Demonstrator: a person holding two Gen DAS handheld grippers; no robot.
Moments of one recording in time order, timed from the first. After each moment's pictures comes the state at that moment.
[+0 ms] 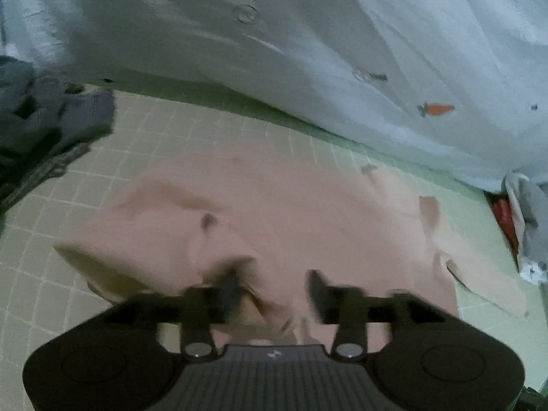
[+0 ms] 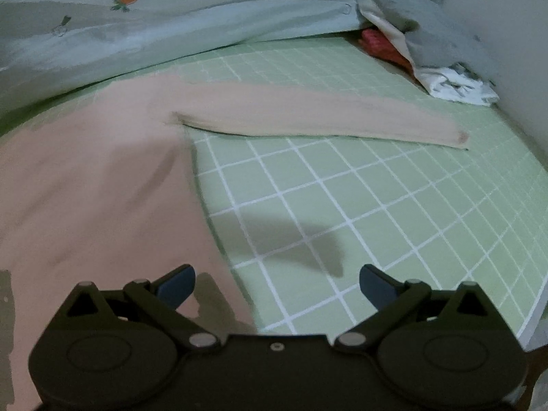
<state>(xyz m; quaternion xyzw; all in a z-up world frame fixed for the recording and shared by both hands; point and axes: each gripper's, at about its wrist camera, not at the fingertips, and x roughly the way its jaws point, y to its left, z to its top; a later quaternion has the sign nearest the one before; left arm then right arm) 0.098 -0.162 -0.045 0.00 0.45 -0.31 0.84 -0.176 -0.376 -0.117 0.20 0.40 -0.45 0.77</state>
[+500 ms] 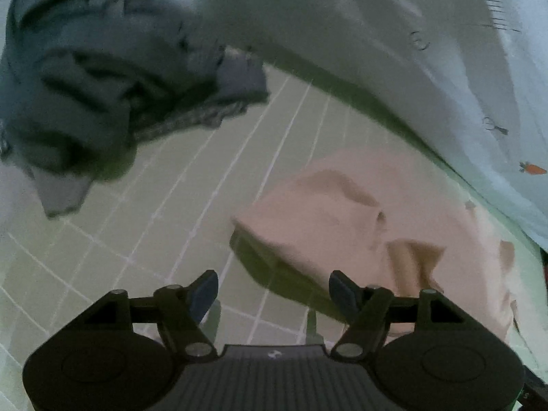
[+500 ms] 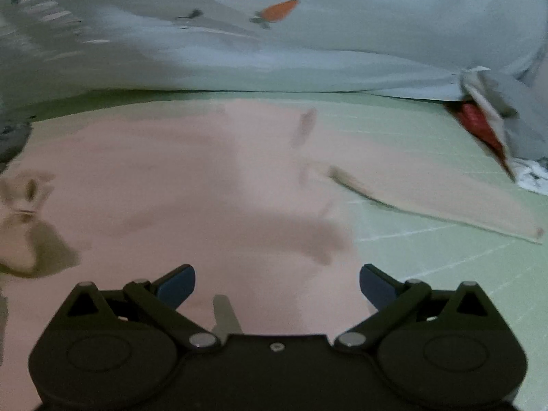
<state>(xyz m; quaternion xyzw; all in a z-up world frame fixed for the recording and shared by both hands) 0.144 -0.055 -0.084 -0.06 0.51 -0.19 0.84 -0.081 -0.325 -0.096 0.13 0.38 -0.35 0.85</state>
